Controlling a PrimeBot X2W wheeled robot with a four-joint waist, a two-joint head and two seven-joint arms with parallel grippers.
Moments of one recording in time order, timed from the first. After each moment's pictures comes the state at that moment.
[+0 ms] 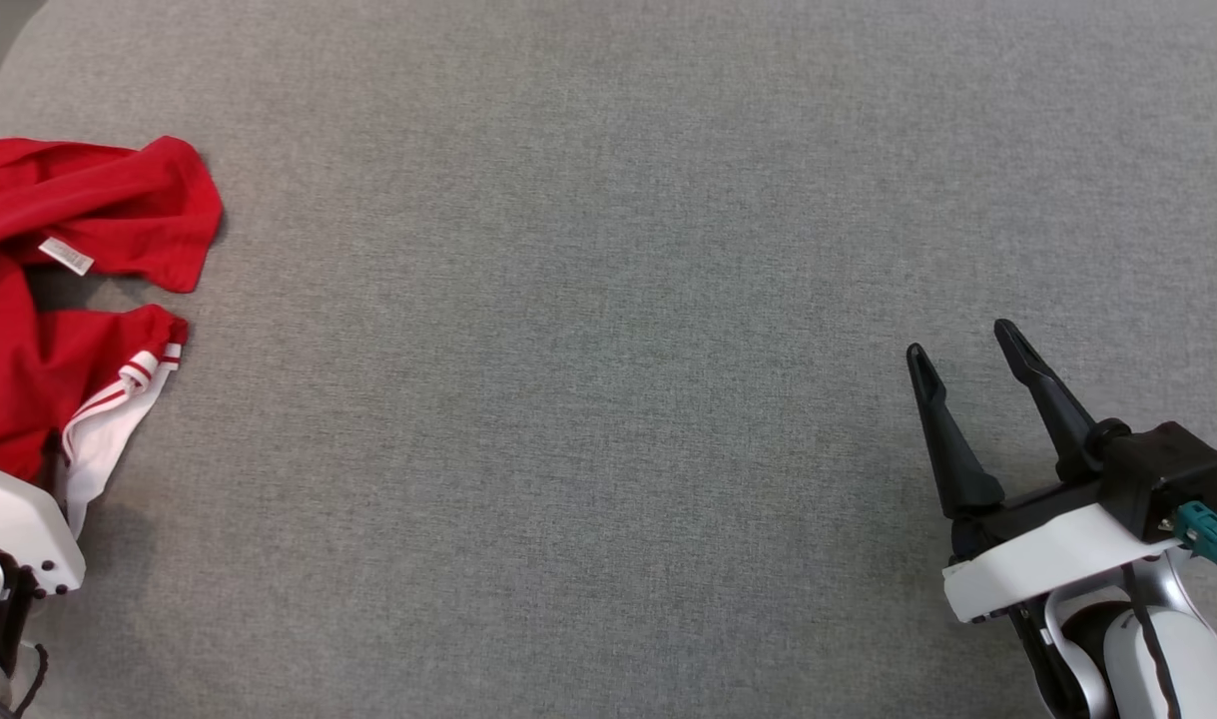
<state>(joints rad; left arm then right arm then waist) -0.59 0.44 -0.10 1.06 -0.40 -0.12 -0.05 -0.15 -0.08 0.11 -0.08 0.14 0.13 -0.01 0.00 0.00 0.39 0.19</state>
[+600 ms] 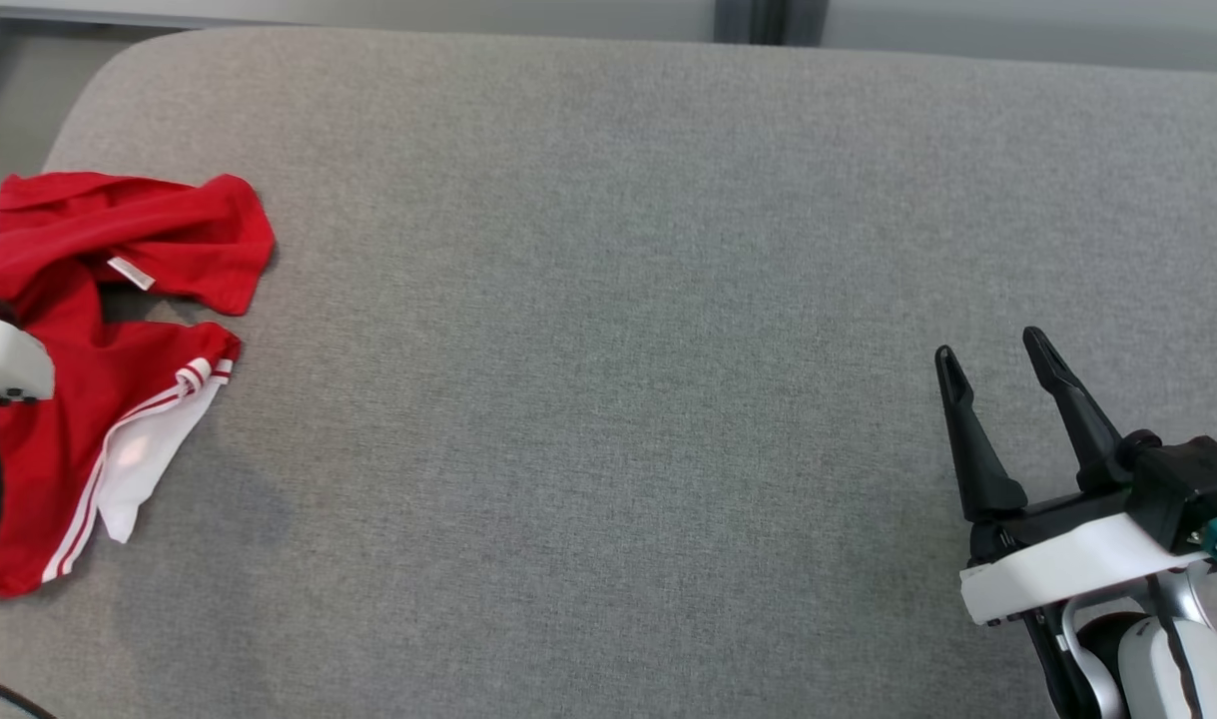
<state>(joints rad) -0.63 0.47 -0.05 0.57 -0.29 -0.02 -0.26 -0.13 -0.07 0.07 -0.07 0.15 0.13 -0.04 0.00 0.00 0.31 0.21</state>
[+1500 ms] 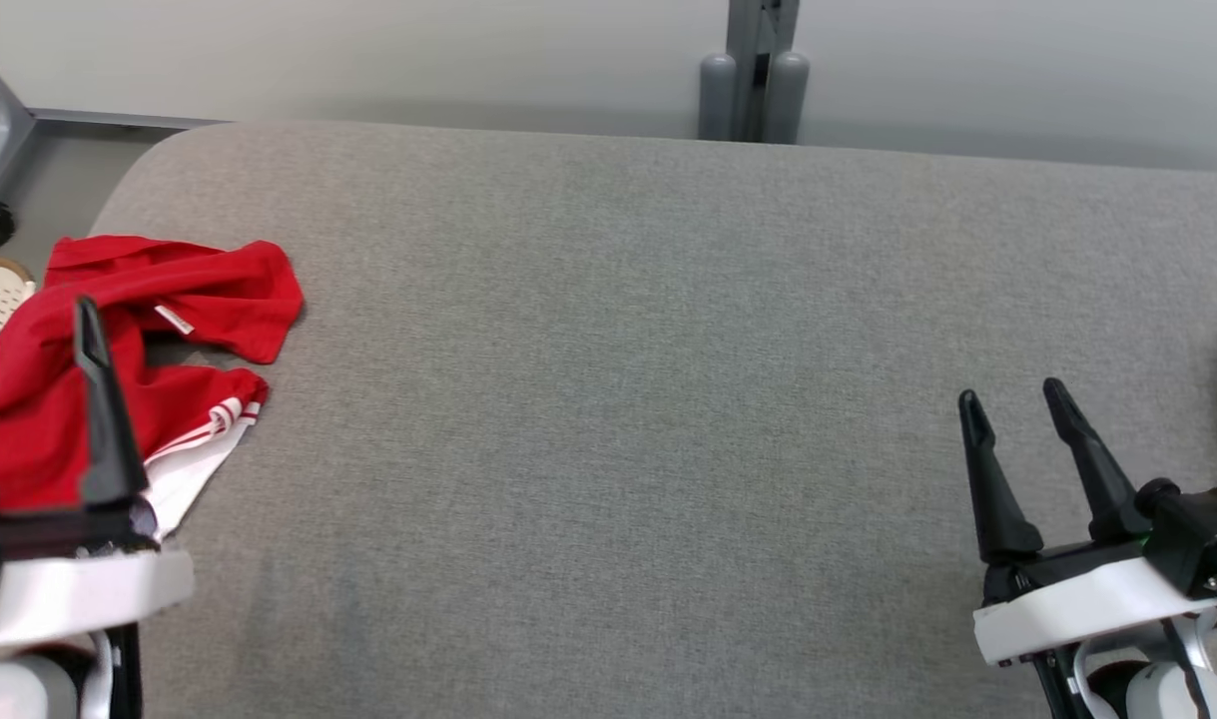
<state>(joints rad) -0.08 0.34 0.02 -0.19 -0.25 0.20 -0.21 -0.07 -0.05 0.03 -0.05 0.19 0.13 -0.08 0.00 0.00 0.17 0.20</state>
